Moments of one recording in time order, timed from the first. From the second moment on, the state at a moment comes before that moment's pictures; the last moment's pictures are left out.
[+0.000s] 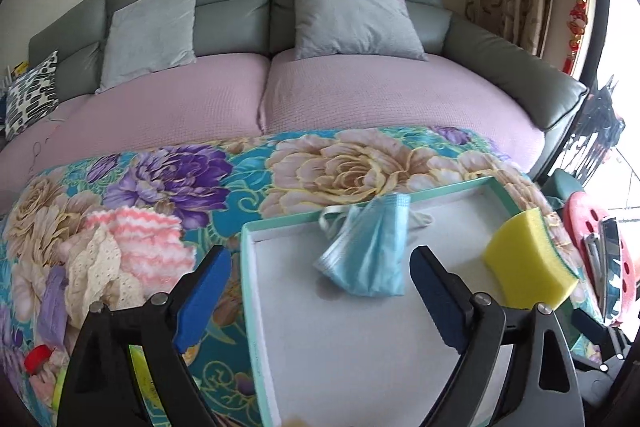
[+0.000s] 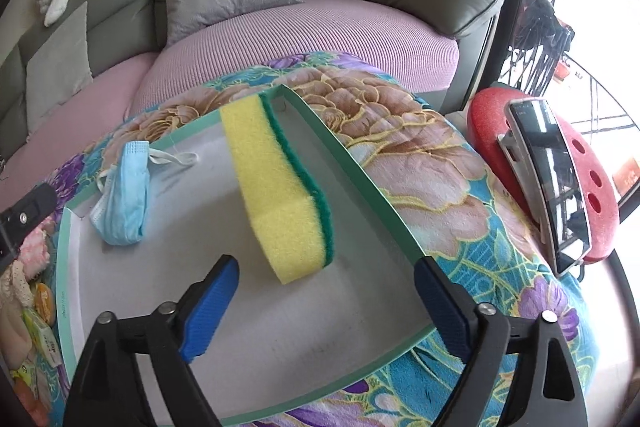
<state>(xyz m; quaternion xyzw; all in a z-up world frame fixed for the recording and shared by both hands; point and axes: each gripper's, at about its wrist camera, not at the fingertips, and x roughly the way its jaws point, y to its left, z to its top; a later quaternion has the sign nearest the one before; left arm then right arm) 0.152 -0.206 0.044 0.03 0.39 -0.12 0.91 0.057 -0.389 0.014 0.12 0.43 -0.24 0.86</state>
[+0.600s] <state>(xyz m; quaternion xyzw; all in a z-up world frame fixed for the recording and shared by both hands) 0.141 -0.172 0.038 0.02 0.39 -0.07 0.92 0.049 -0.378 0.029 0.11 0.45 -0.22 0.86</state>
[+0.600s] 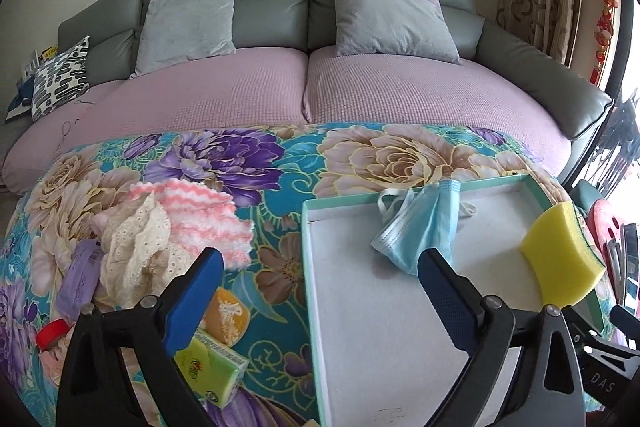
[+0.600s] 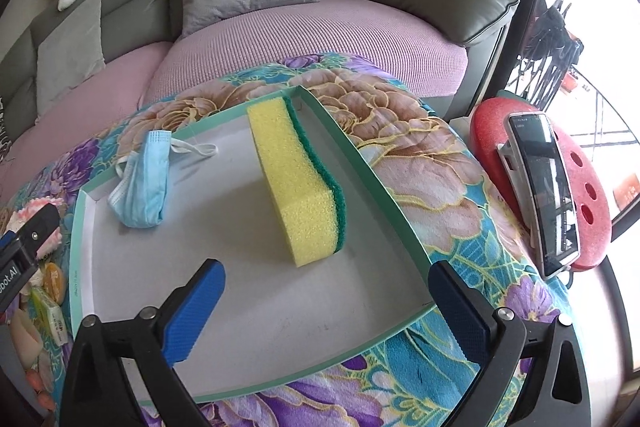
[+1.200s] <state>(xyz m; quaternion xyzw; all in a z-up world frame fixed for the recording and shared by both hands) 0.113 -0.108 0.042 0.03 0.39 0.00 0.92 0.045 -0.348 0.034 0.07 0.48 -0.20 0.85</state>
